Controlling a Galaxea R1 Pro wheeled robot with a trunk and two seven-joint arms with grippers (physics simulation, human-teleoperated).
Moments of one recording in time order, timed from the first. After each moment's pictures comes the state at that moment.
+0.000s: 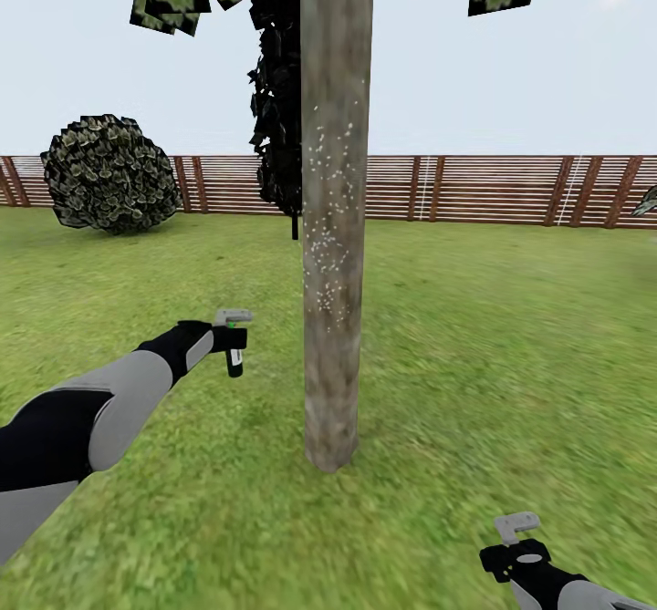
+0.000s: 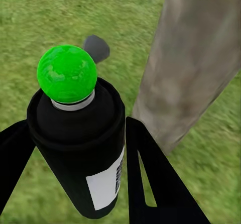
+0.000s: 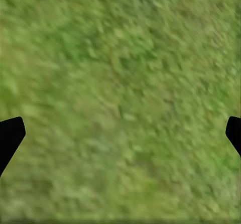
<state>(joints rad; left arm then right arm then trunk) -1.31 0.04 -0.06 -0.06 0.06 0.33 -0.14 -0.65 -0.17 -0.23 0.06 0.42 -0.07 -0.13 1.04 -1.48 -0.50</state>
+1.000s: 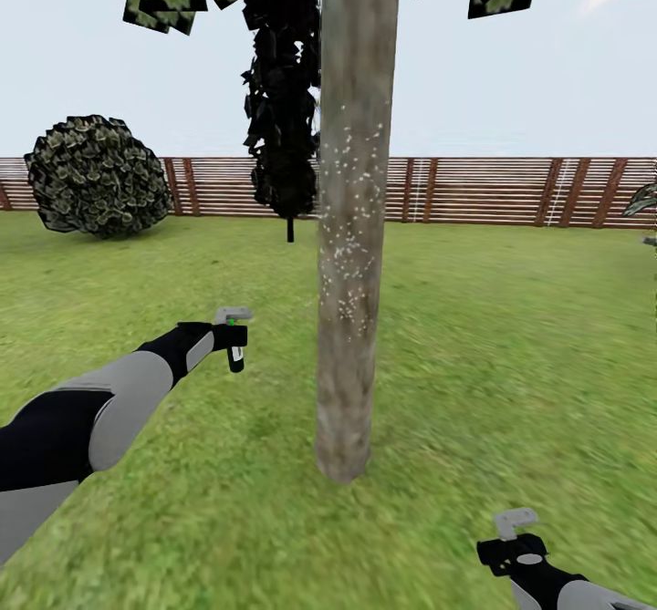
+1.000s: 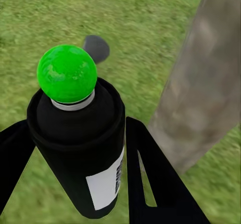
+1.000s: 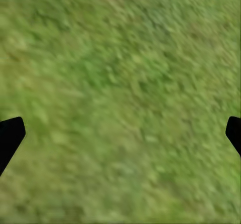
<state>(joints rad) -1.31 0.04 -0.05 -0.05 0.06 0.26 -0.14 -0.65 -0.17 -0.23 0.06 0.42 -0.13 -0.13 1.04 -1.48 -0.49</state>
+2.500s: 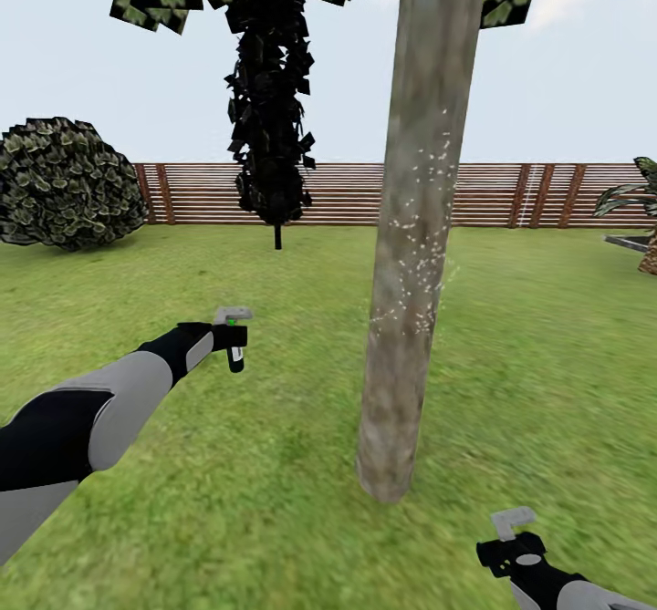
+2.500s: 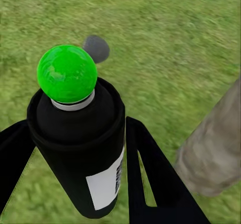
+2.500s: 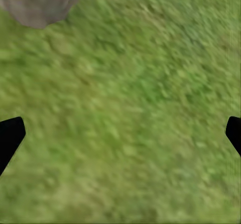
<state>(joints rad) -1.31 0.04 -0.05 -0.05 0.06 0.26 -0.15 -0.65 -0.17 -0.18 0.06 0.42 -0.13 -0.13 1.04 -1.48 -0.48</state>
